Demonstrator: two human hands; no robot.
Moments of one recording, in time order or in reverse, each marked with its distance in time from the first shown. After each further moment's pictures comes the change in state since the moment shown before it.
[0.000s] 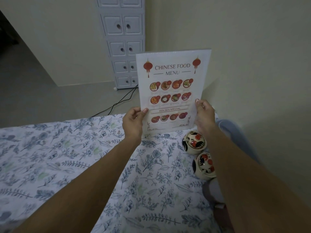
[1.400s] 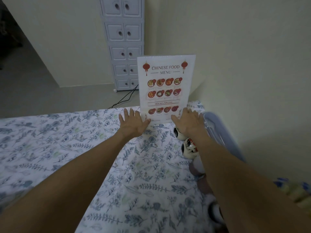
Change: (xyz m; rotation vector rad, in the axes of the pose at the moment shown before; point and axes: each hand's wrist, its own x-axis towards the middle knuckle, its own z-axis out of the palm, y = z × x) left_hand -0.061 0.034 -0.024 1.582 -0.364 0.066; right_hand -0.103 -0.024 -0.018 -1.413 -0.206 -0.210
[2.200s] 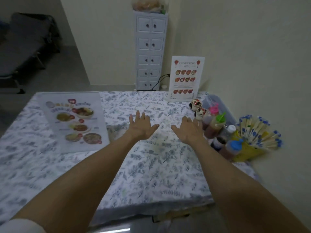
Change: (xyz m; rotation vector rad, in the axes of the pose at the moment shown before) left_hand -0.337 -0.108 -0.011 0.126 0.007 0.078; right_hand -0.356 -0.076 -0.004 -0.026 -0.070 -0.063
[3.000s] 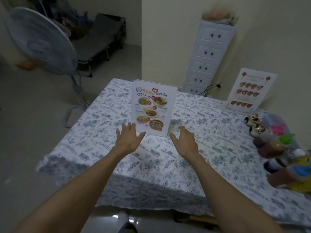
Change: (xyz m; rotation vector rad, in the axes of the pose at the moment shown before) left_hand -0.196 -0.234 0.051 -0.398 0.181 -0.415; right_hand -0.120 -0.193 0.093 0.292 -0.022 -0.367
